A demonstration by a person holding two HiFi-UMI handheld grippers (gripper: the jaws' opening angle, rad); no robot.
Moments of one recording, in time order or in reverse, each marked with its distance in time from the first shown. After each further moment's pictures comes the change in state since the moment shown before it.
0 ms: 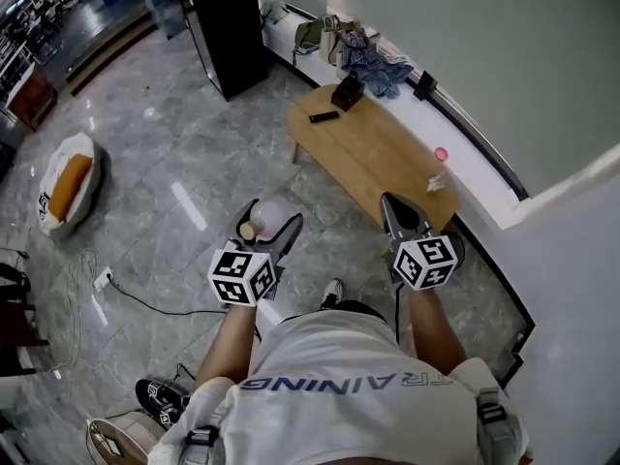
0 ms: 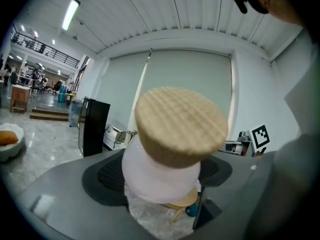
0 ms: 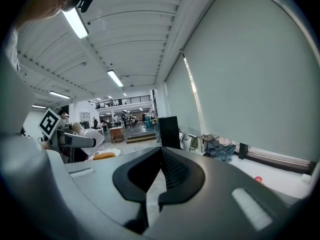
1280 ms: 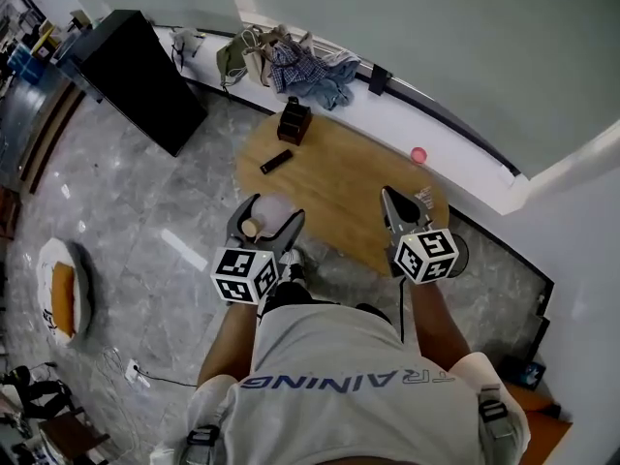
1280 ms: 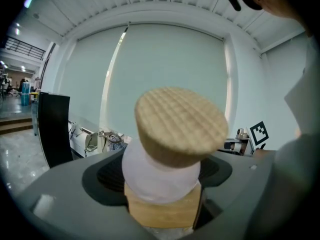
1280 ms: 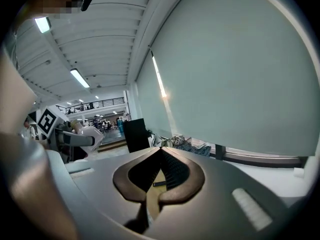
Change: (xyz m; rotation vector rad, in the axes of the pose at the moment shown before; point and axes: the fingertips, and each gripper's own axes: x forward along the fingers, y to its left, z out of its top) left arm 0.359 0.009 0.071 0.144 0.145 -0.264; right arm 0.161 -0.262 0.035 0.144 -0.018 -0.282
